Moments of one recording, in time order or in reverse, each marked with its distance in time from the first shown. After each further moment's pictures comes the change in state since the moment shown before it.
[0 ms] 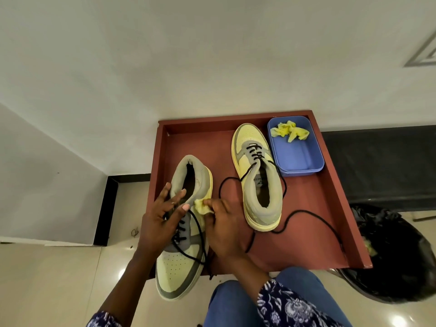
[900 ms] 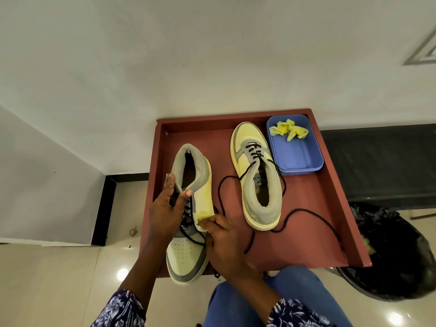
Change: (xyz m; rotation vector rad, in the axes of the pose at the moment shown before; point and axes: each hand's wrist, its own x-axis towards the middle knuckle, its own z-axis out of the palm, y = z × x) left_hand 0.017 0.013 0.020 -0.017 0.085 -0.123; right_hand -0.029 0.012 -0.001 -0.191 -0.046 -0.166
